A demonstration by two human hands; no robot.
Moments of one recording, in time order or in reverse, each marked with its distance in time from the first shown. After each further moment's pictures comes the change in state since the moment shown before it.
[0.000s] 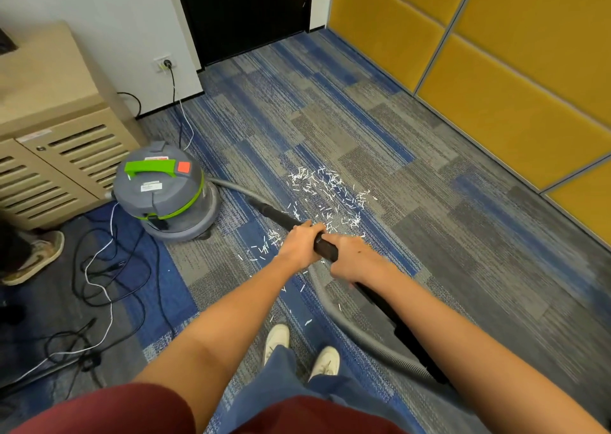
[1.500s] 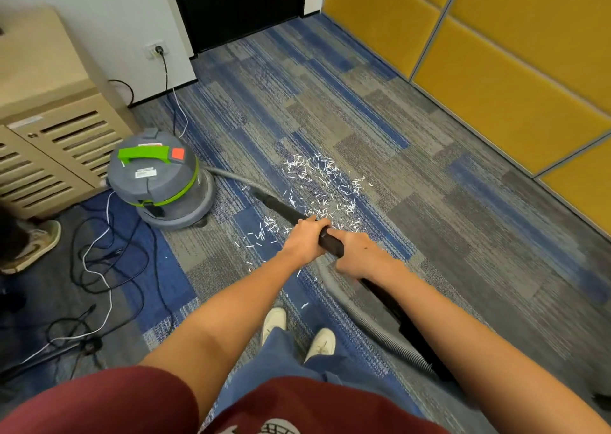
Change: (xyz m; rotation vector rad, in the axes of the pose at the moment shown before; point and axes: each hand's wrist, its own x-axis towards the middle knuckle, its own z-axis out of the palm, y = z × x) left_hand -0.022 0.019 0.030 -0.016 -0.011 0.047; right_hand -0.032 0.023 0.016 0.018 -0.005 0.038
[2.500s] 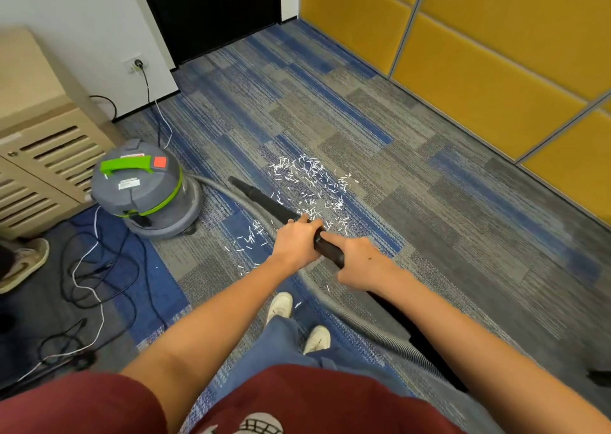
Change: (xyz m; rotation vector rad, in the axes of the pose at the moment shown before) left_hand -0.022 0.042 0.016 0.316 0.068 0.060; right_hand -0.048 0.048 0.005 0.015 0.067 -0.044
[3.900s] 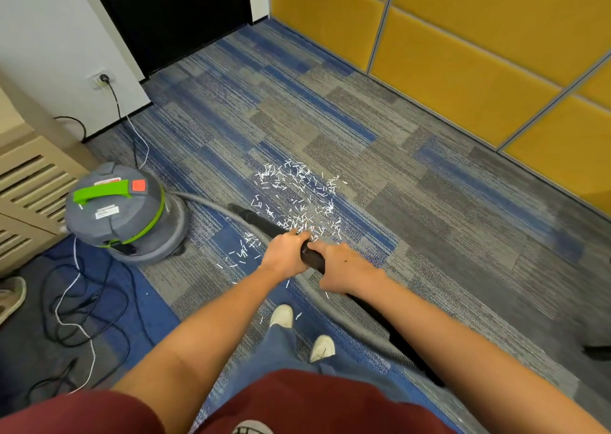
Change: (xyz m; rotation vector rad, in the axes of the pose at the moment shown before) left_hand 0.043 -0.033 -0.002 -0.081 -0.136 0.027; right_hand 0.046 -0.027 -0.014 0.015 -0.067 0.086
